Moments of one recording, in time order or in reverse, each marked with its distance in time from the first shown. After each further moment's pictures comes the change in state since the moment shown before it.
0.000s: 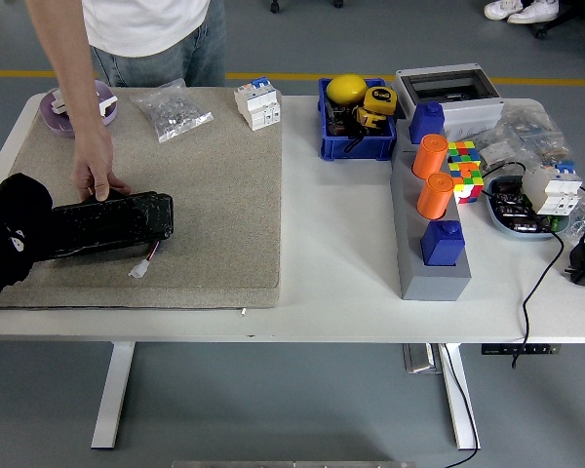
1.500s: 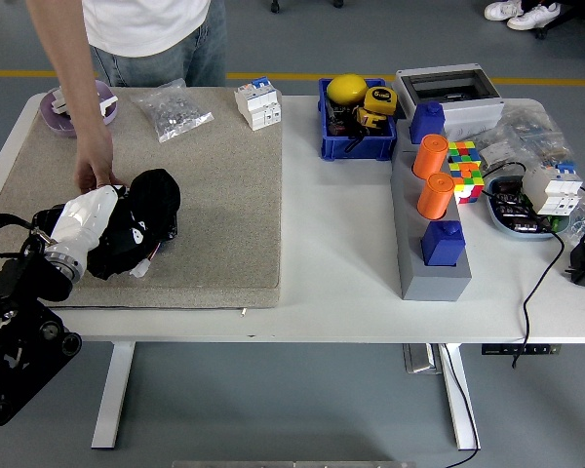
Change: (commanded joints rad) left arm -0.145 -0.080 0.339 -0.157 -0.067 0.002 0.034; right arm 0.004 -0.001 -0.009 -0.001 0.006 0.001 -0.001
